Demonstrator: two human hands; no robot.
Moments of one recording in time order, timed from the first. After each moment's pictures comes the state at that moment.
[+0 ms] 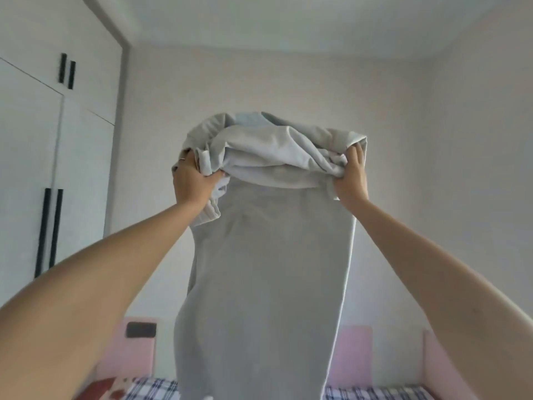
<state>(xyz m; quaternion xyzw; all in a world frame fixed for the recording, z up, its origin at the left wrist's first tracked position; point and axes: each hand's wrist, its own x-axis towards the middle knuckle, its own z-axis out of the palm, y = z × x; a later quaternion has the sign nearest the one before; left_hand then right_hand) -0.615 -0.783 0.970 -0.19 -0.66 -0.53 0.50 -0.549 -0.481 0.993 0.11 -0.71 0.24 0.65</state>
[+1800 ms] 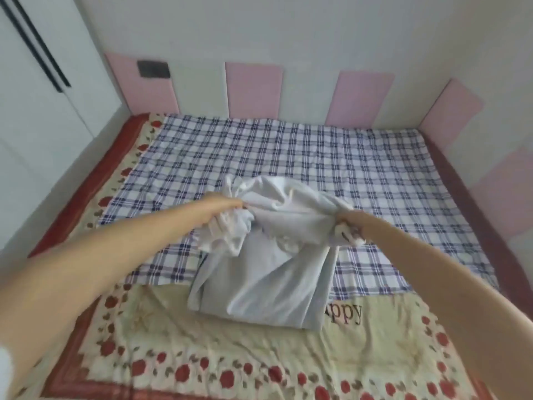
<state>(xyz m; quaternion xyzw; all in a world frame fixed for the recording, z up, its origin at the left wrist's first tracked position) -0.454 -0.852 0.387 0.15 -0.90 -0.34 -0.21 -0.355 -0.525 0.369 -0.46 -0.69 0.51 -0.23</state>
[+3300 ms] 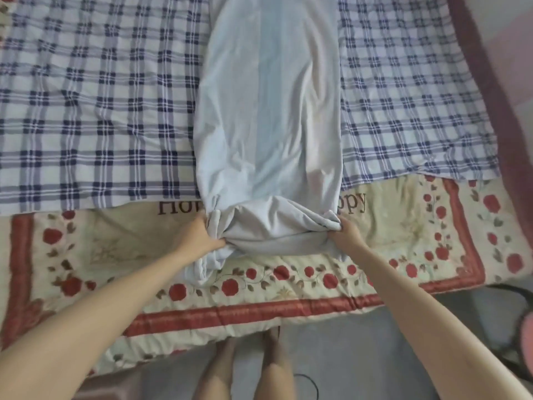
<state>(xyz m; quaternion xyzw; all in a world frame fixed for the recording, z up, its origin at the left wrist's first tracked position) -0.386 -0.911 0.092 -0.10 -0.89 -0.26 -0.35 -0.231 -0.611 0.121 -0.39 -0.79 0.46 -0.10</state>
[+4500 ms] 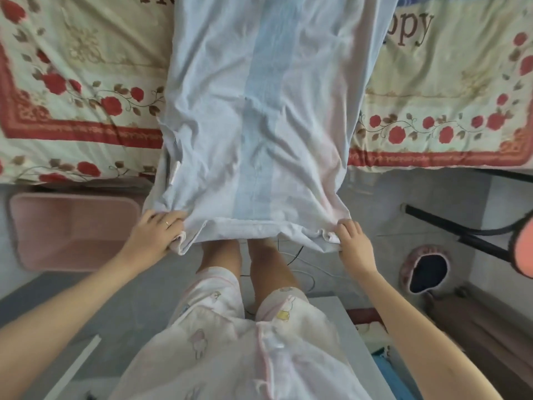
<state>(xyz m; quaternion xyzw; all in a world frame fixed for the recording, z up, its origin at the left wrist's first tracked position) -0.059 -1.122 0.045 -0.46 -0.86 -0.09 -0.19 0.138 -0.716 0.032 -0.11 -0.94 0.20 -0.25</state>
